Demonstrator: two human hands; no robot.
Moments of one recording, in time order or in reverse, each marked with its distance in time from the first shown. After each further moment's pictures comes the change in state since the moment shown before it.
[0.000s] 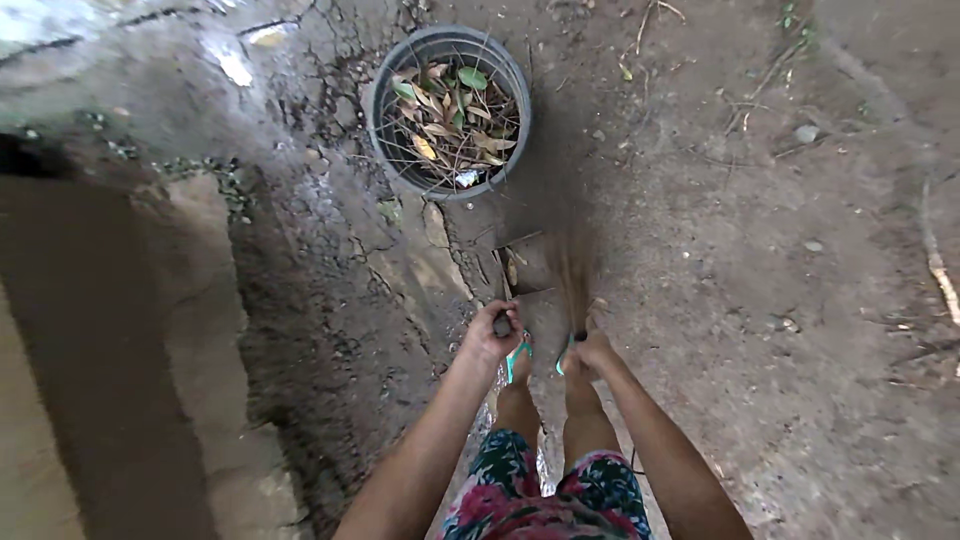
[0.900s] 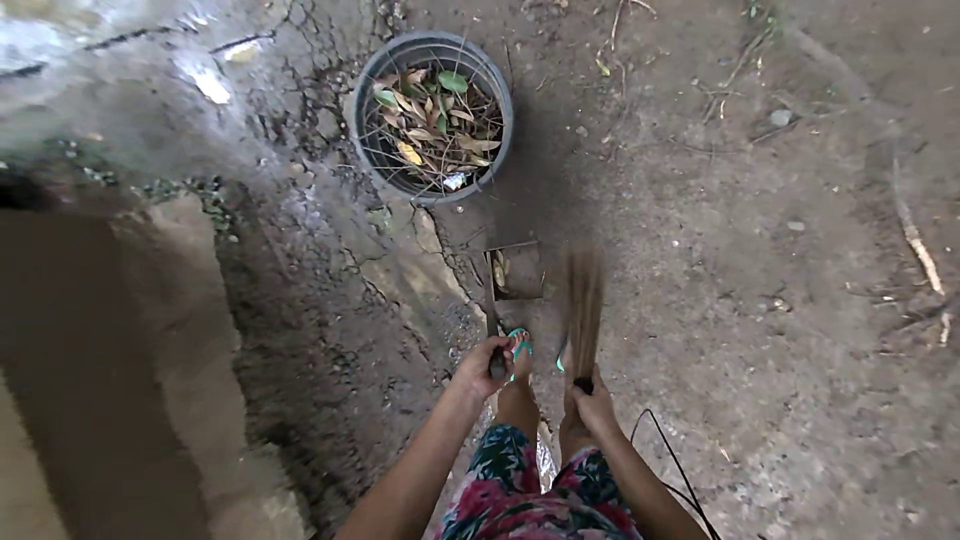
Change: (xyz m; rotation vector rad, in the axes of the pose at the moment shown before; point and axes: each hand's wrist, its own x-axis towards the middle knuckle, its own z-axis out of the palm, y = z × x) left_hand -0.006 -0.012 -0.066 0.464 0.075 -0.026; right_hand -0.086 0.065 0.081 0.487 0.159 0.059
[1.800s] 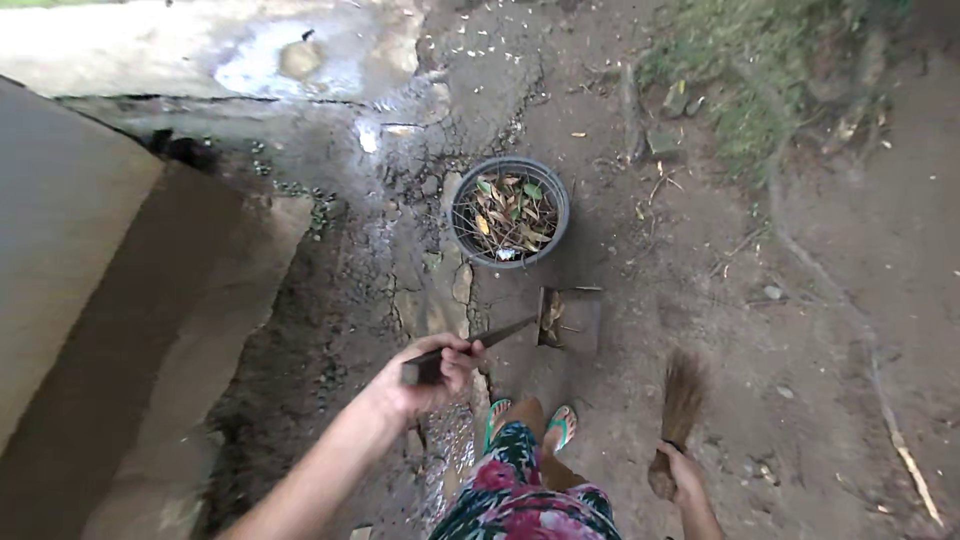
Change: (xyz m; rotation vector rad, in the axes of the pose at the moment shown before) left_hand -0.218 0.076 -0.021 -0.563 -0.552 -0.046; right_hand -0.009 -0.075 -0.183 0.245 0.293 -0.018
